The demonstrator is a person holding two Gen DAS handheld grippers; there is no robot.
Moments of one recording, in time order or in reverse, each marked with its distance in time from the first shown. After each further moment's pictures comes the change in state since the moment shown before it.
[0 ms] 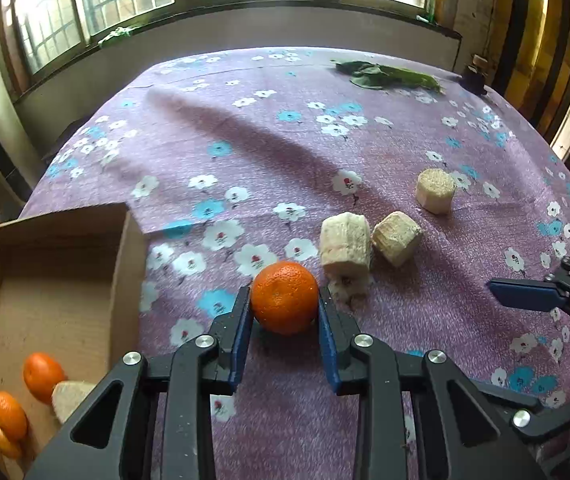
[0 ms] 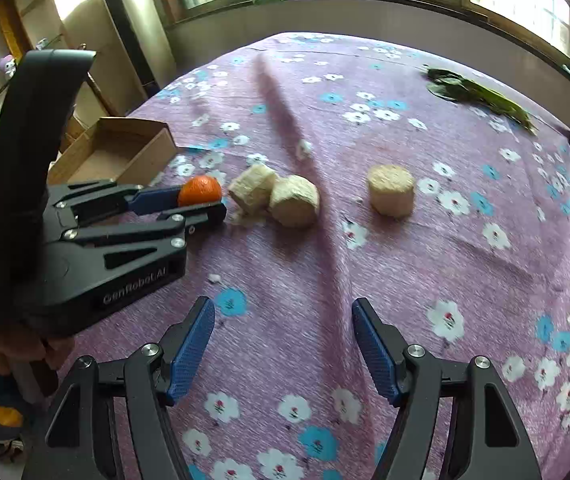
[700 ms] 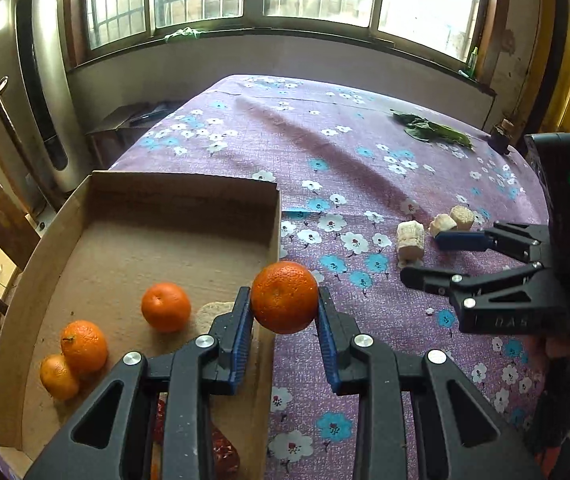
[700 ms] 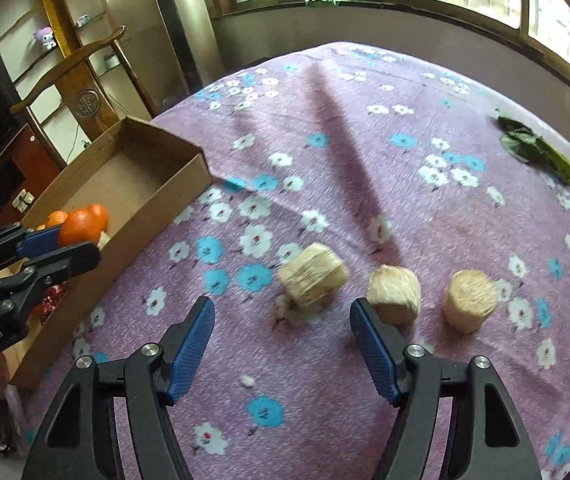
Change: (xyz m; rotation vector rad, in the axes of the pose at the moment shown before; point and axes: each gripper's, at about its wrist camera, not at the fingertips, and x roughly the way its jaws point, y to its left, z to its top) left arm -0.071 0.070 -0.038 -0.173 -0.094 0.043; right arm 0.040 0.018 0.054 -0.150 -0.017 0.050
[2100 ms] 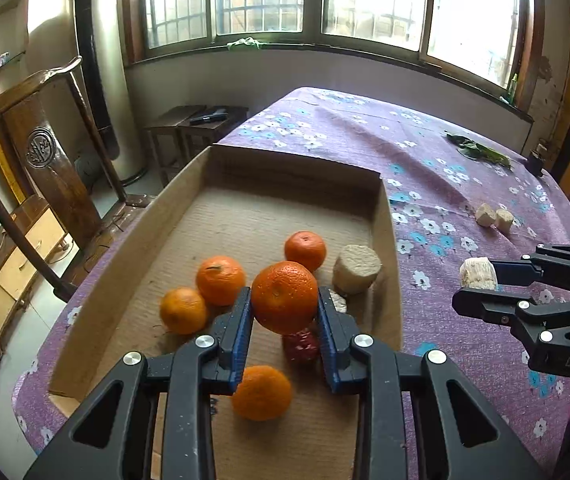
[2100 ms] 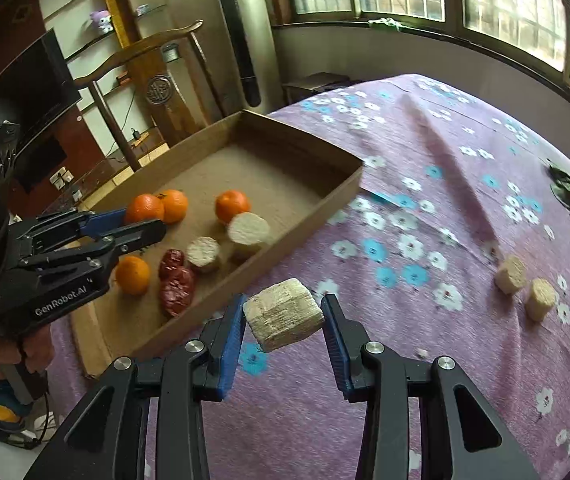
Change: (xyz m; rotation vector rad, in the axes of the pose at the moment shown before) left arm -0.058 0.074 -0.050 -0.096 -0.069 0.146; right arm -0.033 0.125 -0.018 -0.122 -0.052 0.127
